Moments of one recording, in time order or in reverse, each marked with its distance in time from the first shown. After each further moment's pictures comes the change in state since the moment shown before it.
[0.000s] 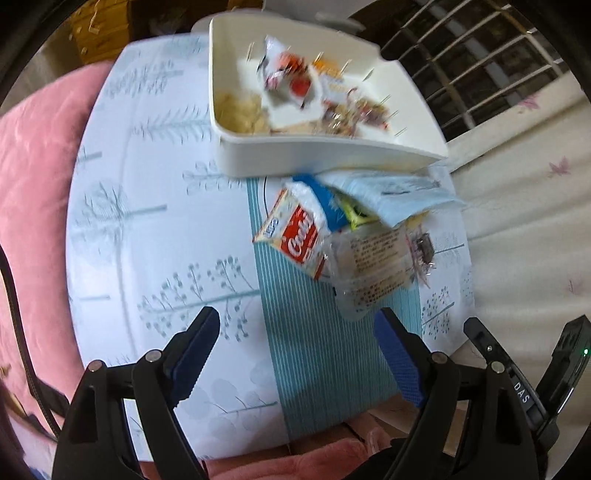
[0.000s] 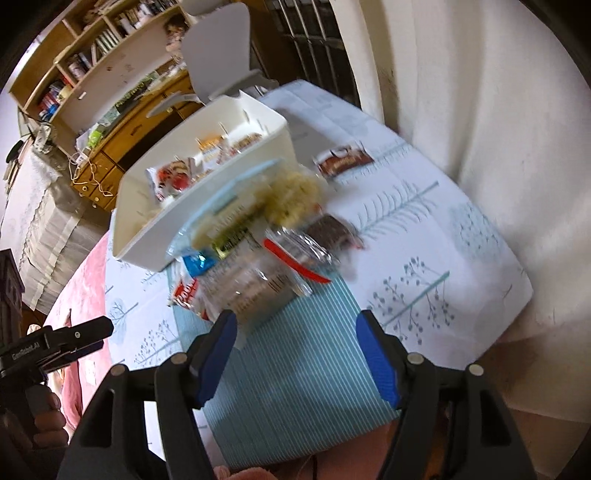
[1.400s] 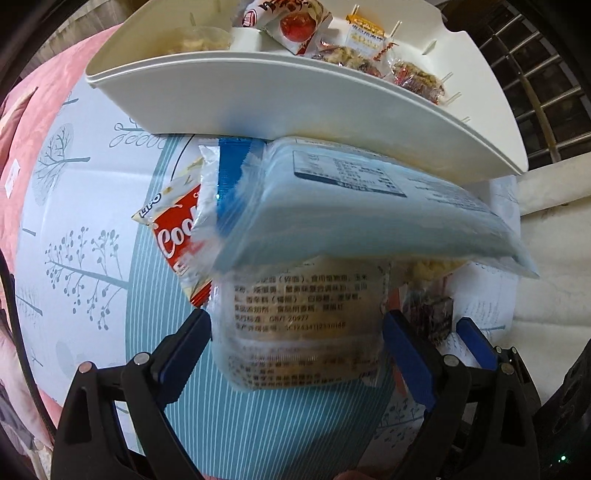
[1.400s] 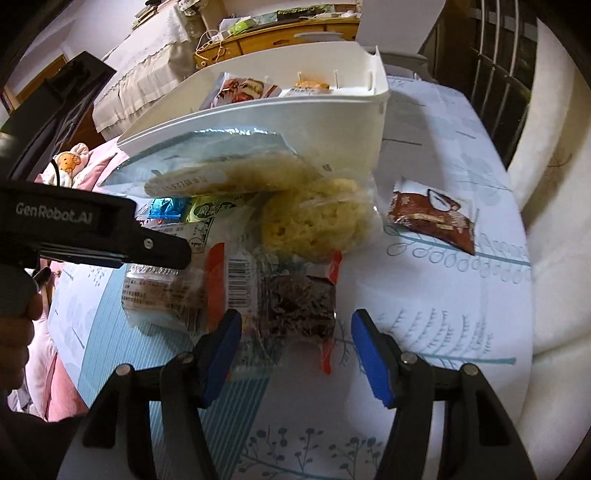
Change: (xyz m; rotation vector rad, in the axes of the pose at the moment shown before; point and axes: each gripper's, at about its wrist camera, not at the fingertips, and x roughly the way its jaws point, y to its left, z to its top) left arm 0.134 -0.122 0.033 -0.315 0.001 0.229; right arm 0.117 -0.033 0.074 -0.721 0.116 0.246
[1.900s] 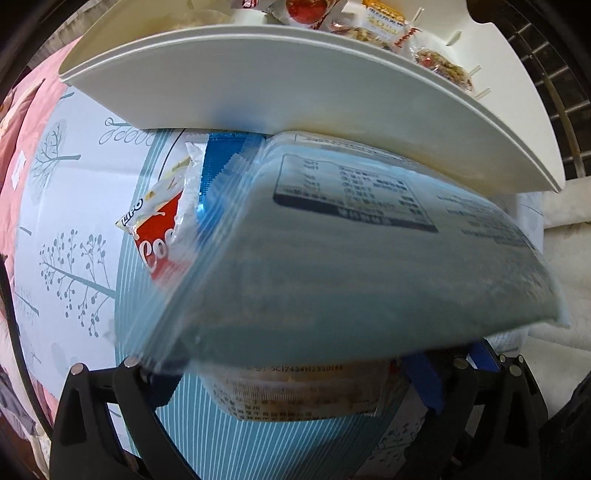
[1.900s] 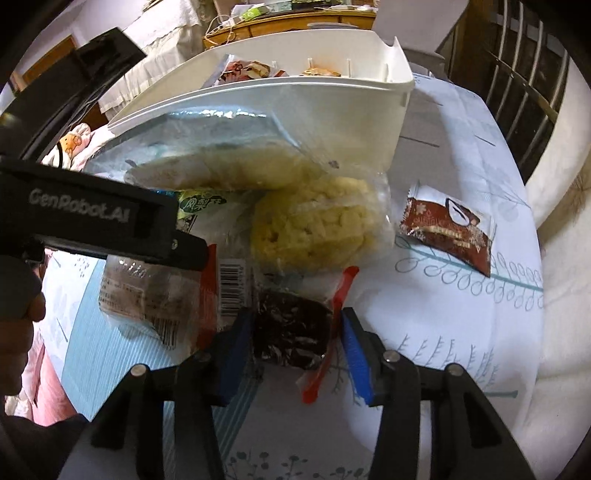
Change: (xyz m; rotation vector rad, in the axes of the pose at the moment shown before) left arm 0.042 -0.024 0.028 -0.045 0.042 0.064; right arm 0.020 0.000 0.011 -0.071 0.034 -0.019
